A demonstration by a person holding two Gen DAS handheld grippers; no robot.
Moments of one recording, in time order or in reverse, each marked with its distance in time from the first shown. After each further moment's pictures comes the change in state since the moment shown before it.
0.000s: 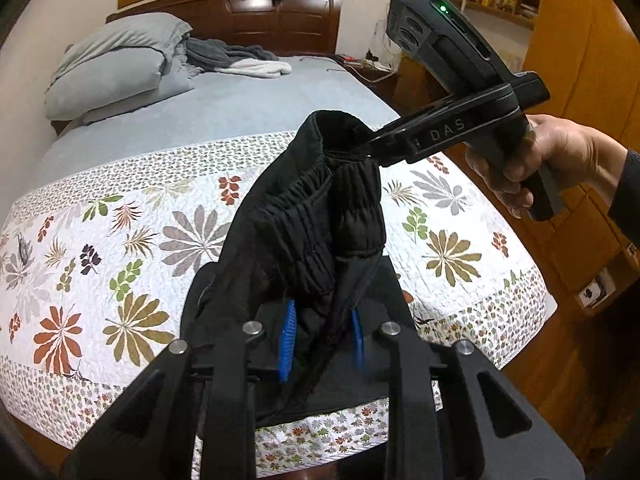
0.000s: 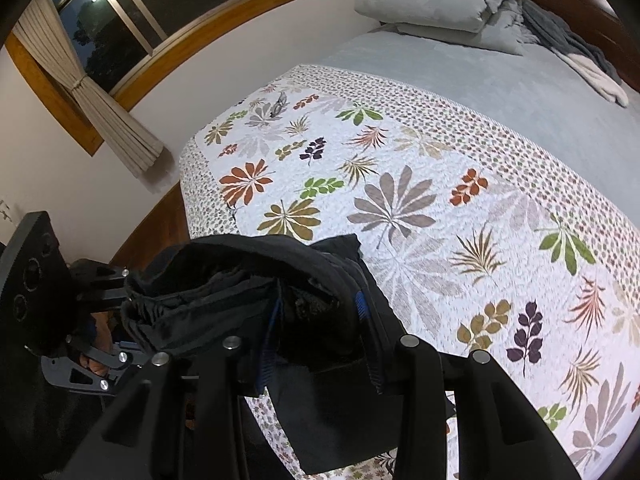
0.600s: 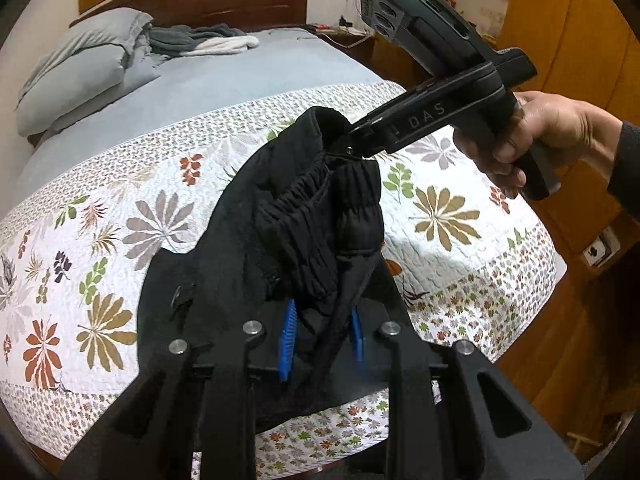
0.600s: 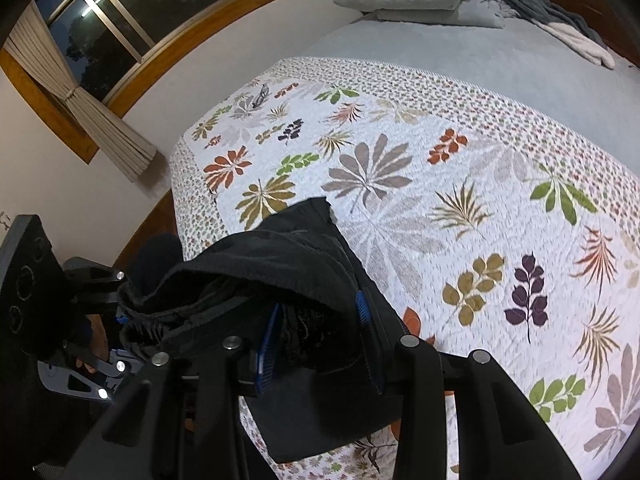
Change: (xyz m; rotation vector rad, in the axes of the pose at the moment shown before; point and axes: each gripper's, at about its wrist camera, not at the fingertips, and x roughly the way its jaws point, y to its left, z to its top) left arm 0.063 -0.044 -0.019 0.105 0.103 -0.019; right arm 0.019 -0.058 -0.064 0.055 -0.005 0.017
